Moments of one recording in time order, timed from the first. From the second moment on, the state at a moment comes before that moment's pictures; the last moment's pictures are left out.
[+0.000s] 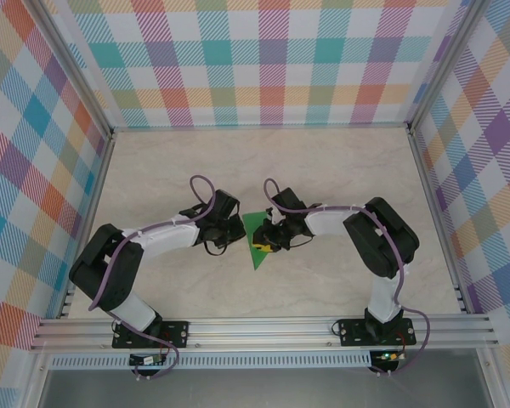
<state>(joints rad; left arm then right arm) -0.63 1.58 0.86 -0.28 0.13 -1.00 0.67 1.88 0.98 -0.17 -0.61 0.92</state>
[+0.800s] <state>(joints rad) -0.69 1.69 0.86 -0.21 0.19 -0.99 0.67 1.88 0.97 -0.18 -0.58 0.92</state>
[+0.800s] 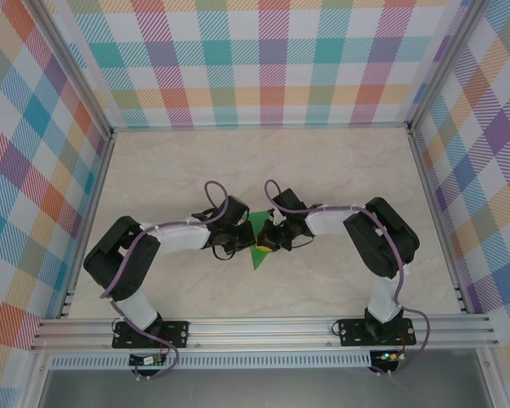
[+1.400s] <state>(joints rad) -0.71 1.72 0.88 -0.24 0.14 -0.97 0.66 1.81 0.92 -0.15 -0.57 0.91</state>
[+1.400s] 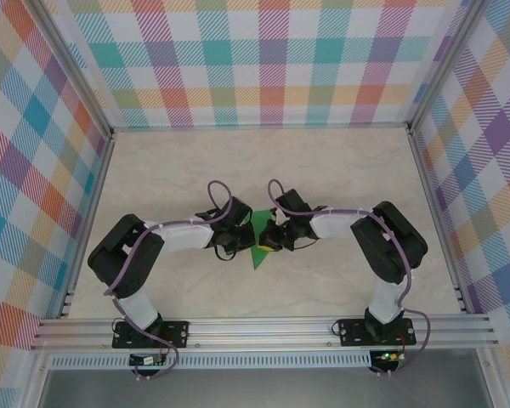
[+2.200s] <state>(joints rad) -0.72 1.75 0.97 -0.38 0.09 -0.94 0.58 1.80 0.85 -0.12 -0.58 0.78</state>
